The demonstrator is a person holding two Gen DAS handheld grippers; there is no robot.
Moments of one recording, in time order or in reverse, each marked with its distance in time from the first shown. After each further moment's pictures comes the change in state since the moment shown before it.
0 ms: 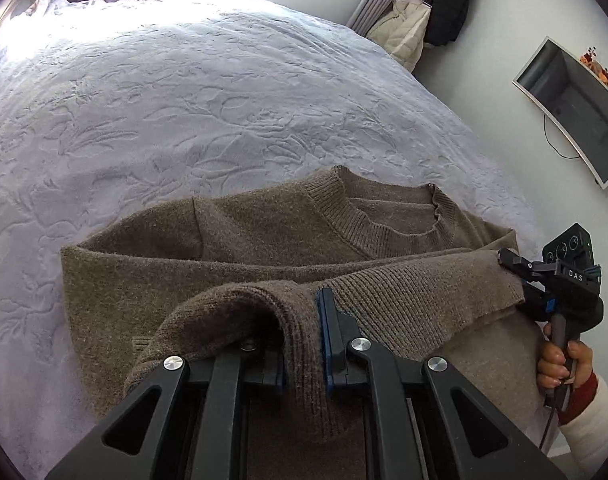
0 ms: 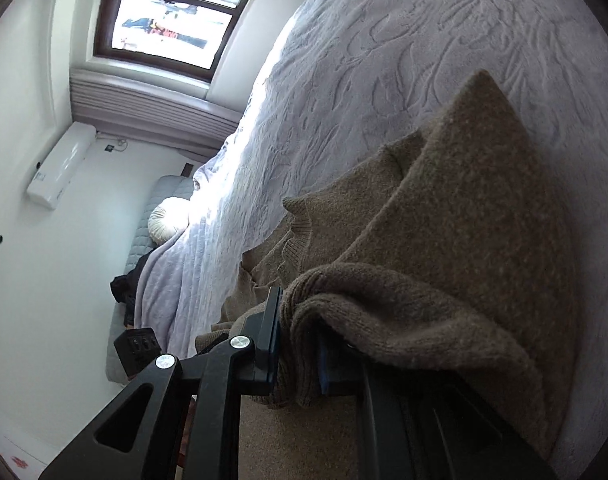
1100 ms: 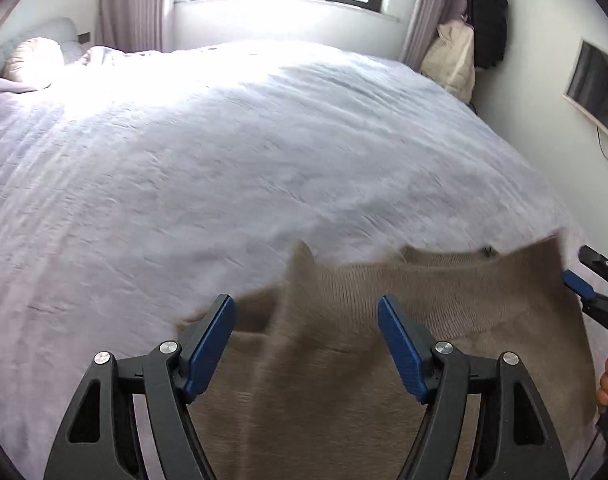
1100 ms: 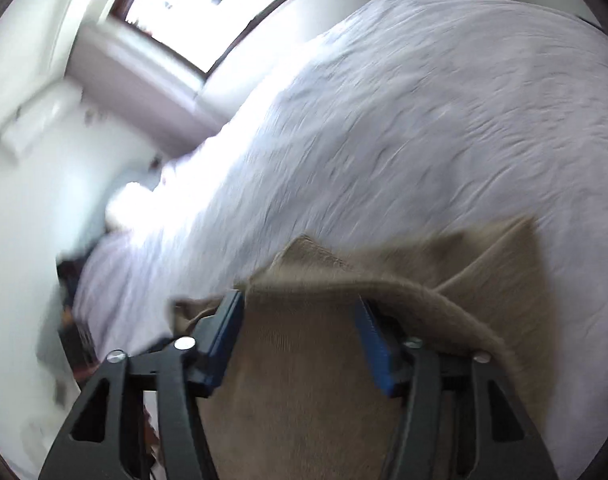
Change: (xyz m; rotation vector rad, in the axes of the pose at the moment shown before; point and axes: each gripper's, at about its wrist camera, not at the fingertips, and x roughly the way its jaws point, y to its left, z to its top) left arm -0.047 -0.006 0.031 0.013 -0.169 0.304; right arm -0.046 0.054 0.023 -0.110 -0.188 -0.193
